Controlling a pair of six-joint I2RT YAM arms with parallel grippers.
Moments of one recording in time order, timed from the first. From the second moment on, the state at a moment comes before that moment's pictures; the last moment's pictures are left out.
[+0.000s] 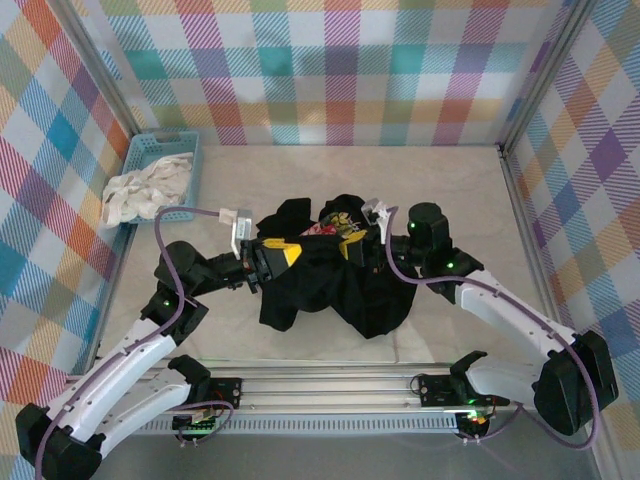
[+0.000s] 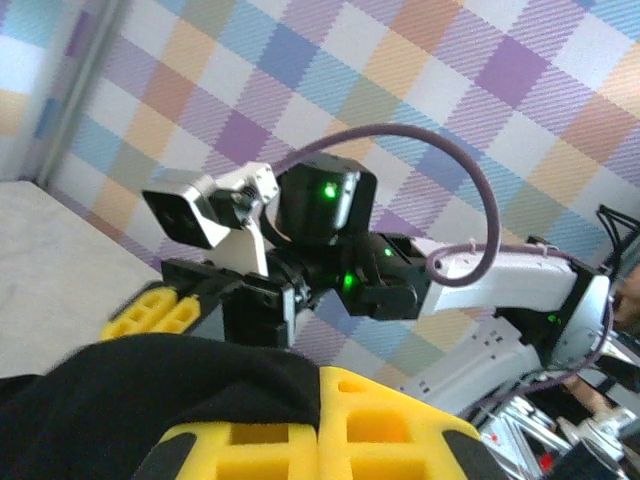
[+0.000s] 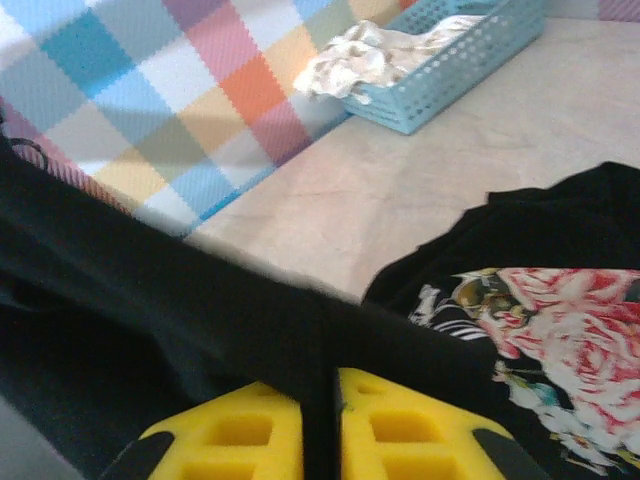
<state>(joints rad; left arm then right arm) -0.57 0.78 0.66 0.32 0.73 -0.67 0.55 1.14 0.80 -0.02 -0.66 0.22</state>
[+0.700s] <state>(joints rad) -0.57 0.78 0.67 0.26 0.76 -0.63 0.68 1.16 0.87 -0.17 -0.61 -0.13</state>
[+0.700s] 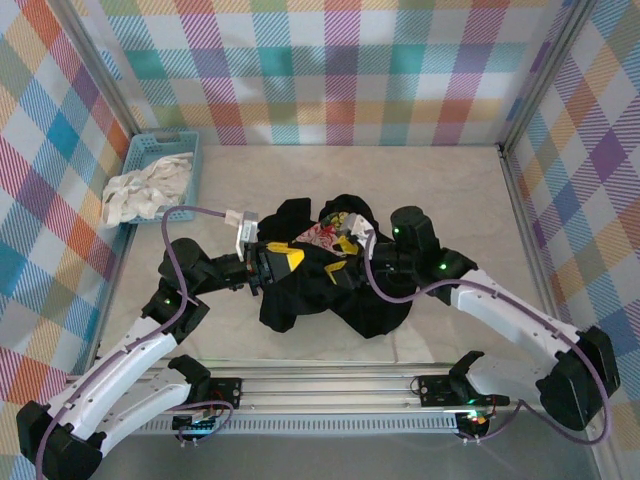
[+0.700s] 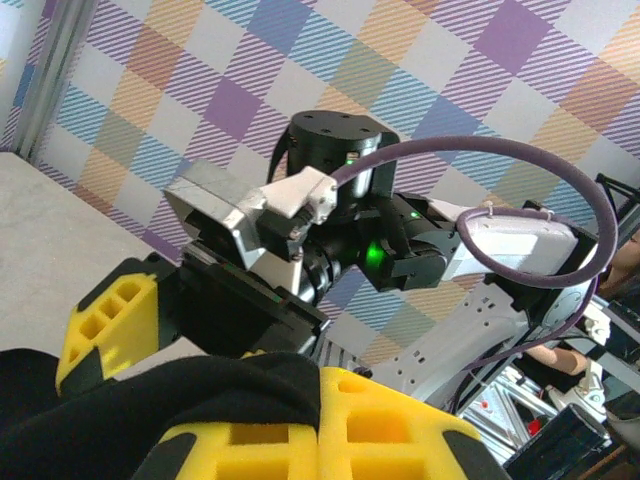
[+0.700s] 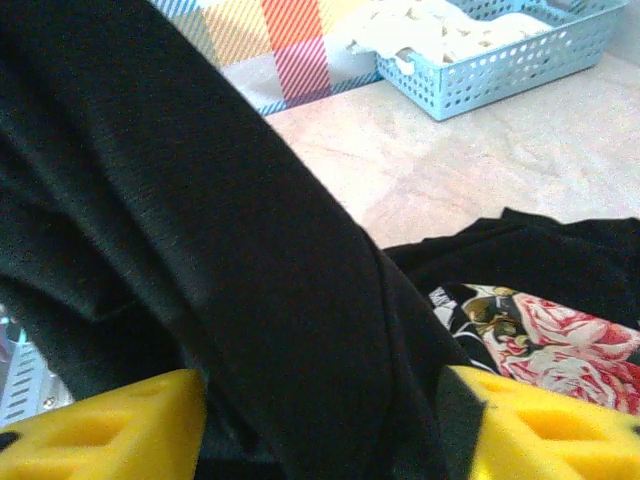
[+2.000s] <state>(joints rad) -0.59 0.77 0.84 -0.55 0.12 -0.58 0.68 1.27 0.82 0.38 -0.80 0.30</state>
